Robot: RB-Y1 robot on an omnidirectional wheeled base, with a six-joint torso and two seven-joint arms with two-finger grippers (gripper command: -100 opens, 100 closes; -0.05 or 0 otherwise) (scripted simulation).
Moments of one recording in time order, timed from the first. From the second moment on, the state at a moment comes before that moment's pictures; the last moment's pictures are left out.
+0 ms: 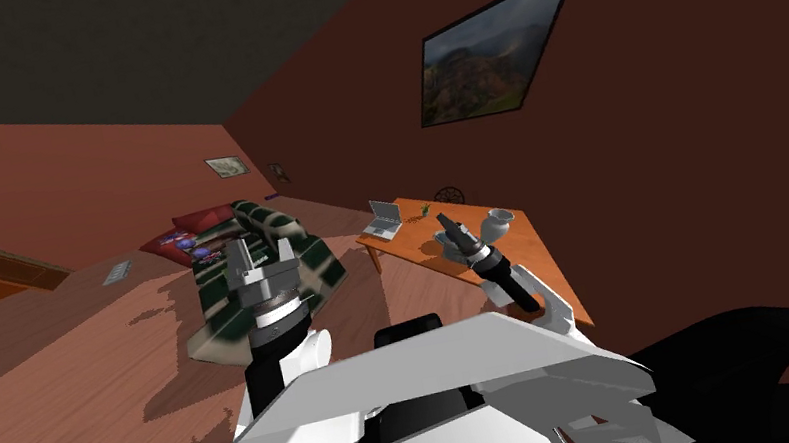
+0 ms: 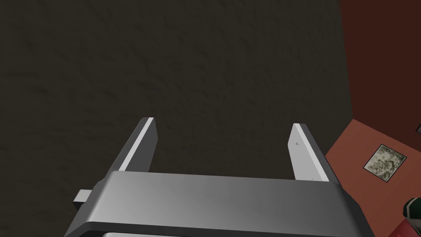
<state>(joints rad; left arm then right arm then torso) 0.52 -0.03 -0.04 -2.36 -0.02 -0.53 0.08 0.43 -0.42 0.02 -2.19 0.32 -0.55 -0.04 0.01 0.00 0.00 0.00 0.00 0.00</state>
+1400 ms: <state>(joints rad) 0.52 -0.03 -0.04 -2.36 -0.02 -0.53 0.08 0.40 -0.79 0.07 -1.87 0.60 -0.59 0.00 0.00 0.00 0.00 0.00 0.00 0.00</state>
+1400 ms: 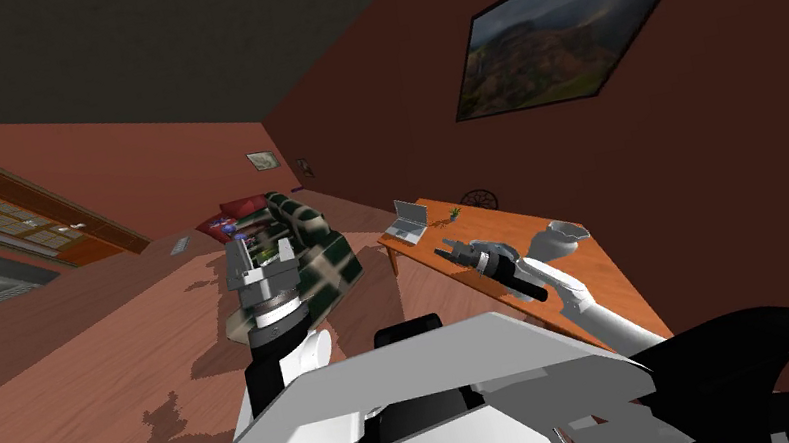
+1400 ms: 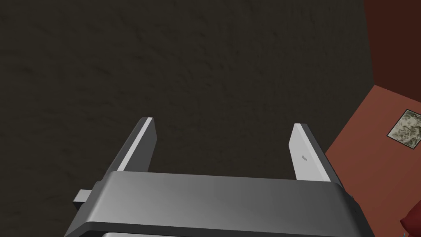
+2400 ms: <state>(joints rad) 0.52 -0.03 -0.04 -2.36 -0.02 -0.53 0.08 0.37 -1.01 0.16 -1.62 0.77 -0.65 0.02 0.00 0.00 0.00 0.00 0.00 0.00</state>
